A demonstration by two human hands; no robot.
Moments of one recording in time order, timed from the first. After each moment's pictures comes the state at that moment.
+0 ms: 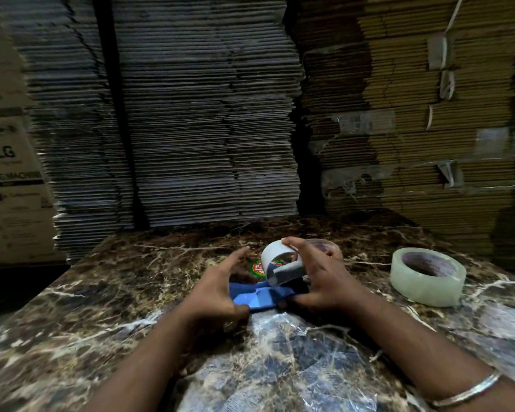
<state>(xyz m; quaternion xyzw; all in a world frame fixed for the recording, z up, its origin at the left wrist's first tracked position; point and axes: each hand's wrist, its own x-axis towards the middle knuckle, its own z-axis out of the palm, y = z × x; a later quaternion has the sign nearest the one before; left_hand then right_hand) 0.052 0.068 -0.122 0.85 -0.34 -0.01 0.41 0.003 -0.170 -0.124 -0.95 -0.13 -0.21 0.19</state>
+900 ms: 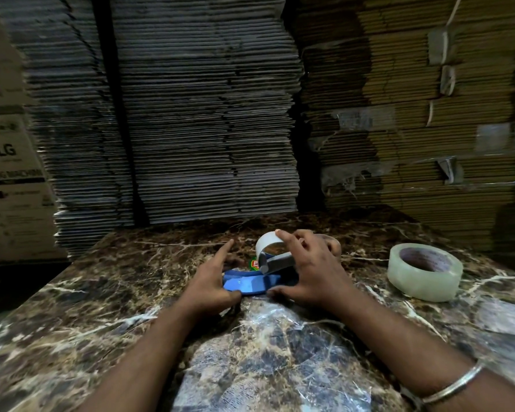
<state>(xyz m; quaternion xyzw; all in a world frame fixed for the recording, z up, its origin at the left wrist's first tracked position) 0.063 0.068 -0.131 0.87 -0.29 0.03 0.41 0.016 -0.161 -0.134 -0.96 -0.08 -0.25 0.12</state>
